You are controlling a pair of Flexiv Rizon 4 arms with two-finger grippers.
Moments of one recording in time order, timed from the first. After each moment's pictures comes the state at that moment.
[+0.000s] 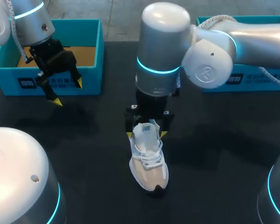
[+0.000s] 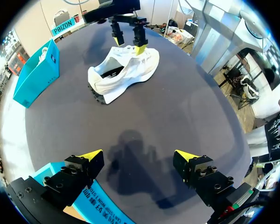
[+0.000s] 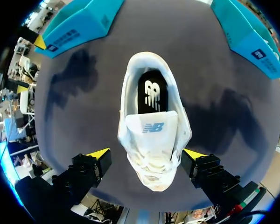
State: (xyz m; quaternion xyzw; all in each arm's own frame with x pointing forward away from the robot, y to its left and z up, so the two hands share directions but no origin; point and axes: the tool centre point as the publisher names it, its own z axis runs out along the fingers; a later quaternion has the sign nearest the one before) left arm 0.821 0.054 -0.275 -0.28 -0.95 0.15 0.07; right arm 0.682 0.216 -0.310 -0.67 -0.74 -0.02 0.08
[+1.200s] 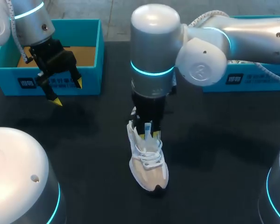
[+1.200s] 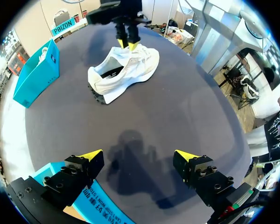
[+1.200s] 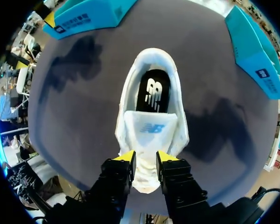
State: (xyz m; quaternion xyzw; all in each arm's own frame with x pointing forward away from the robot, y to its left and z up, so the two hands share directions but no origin) left arm 0.821 0.054 -0.275 -0.28 -0.95 0.15 0.07; right arm 0.687 0.210 -0.319 -0.61 -0.79 0.01 0.05
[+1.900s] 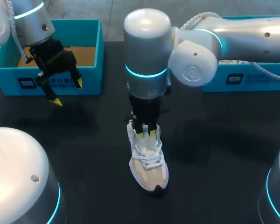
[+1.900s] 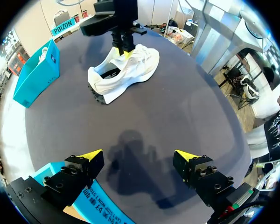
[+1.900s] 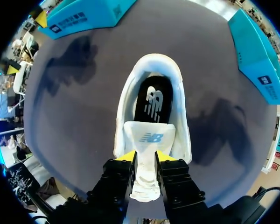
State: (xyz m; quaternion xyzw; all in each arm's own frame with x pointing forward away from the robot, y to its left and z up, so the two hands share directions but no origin) left arm 0.821 0.054 -0.275 -0.28 -0.95 0.15 0.07; right arm 0.698 0.214 -0.331 -0.61 -0.79 0.01 0.03
